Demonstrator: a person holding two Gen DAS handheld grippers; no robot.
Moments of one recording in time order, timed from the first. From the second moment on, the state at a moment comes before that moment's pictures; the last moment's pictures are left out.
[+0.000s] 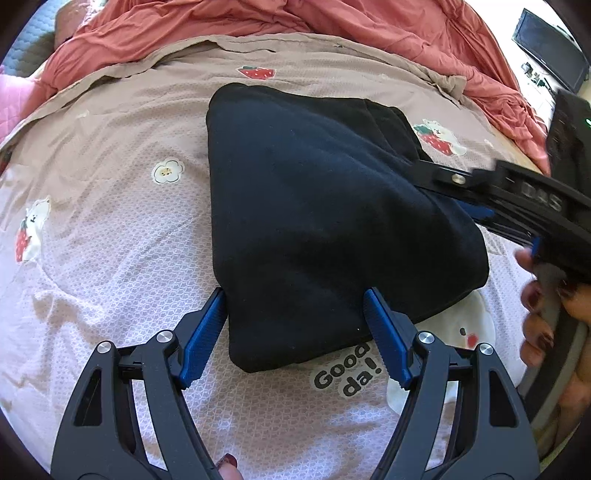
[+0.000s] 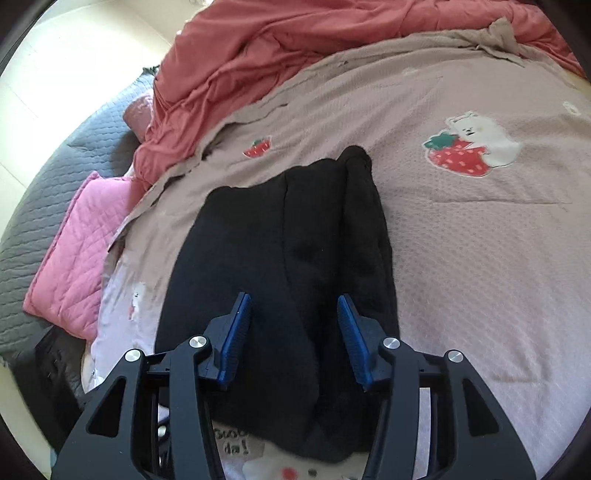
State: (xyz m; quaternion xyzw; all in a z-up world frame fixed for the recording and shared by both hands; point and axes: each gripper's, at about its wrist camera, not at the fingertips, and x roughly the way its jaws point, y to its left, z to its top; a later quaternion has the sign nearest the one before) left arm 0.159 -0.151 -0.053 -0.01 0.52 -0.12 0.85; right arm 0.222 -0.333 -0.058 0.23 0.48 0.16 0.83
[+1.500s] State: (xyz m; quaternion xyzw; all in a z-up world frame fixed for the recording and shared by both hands) left arm 0.153 -0.146 -0.042 -0.03 0.51 -0.12 0.85; right arm 0.219 -0.338 -0.038 0.18 0.42 0.11 0.88
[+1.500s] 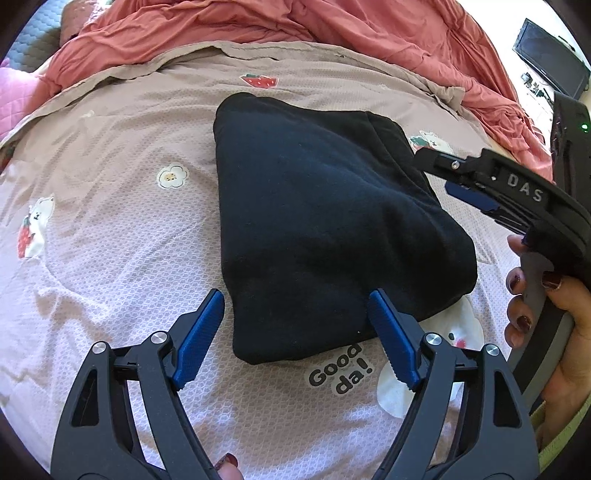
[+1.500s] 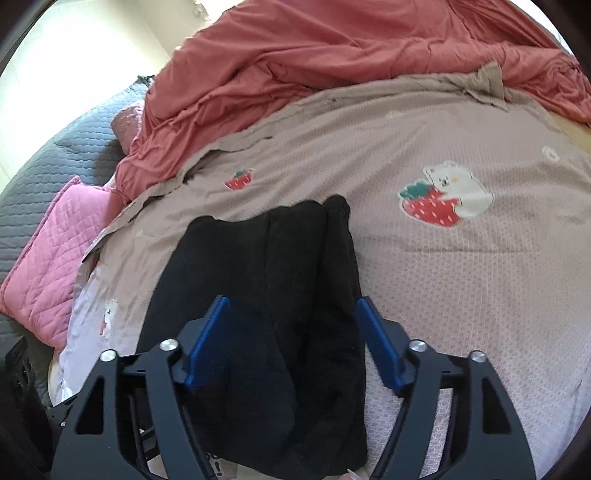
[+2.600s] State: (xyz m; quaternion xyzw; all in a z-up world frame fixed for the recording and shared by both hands) left arm 0.073 -0.081 0.027 0.00 0.45 -0.07 0.89; right arm 0.064 -0.302 0.043 0.07 0.31 0.05 0.95
